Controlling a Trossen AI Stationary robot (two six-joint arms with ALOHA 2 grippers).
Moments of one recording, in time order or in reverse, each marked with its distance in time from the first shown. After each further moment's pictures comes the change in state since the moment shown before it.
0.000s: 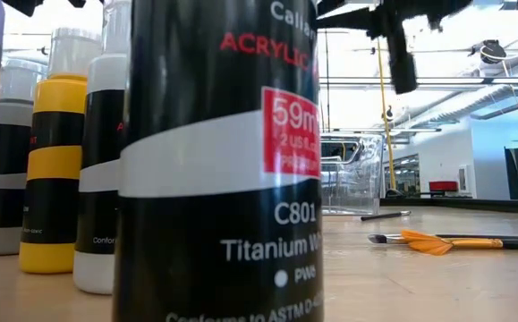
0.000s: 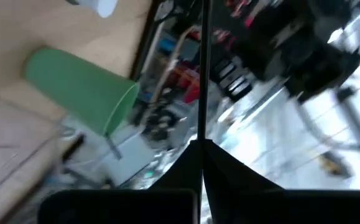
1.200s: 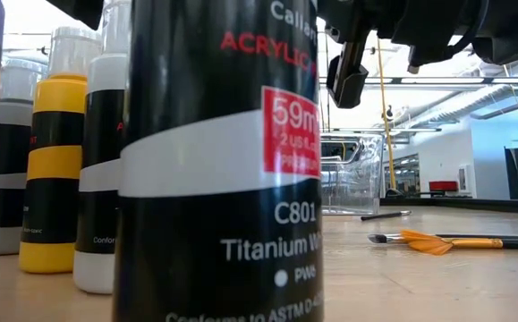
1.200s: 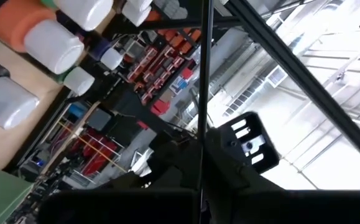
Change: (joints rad) left arm 0.112 0.271 0.190 0.051 0.132 -0.127; right arm -0.070 0.189 -0.026 0.417 -0.566 -0.351
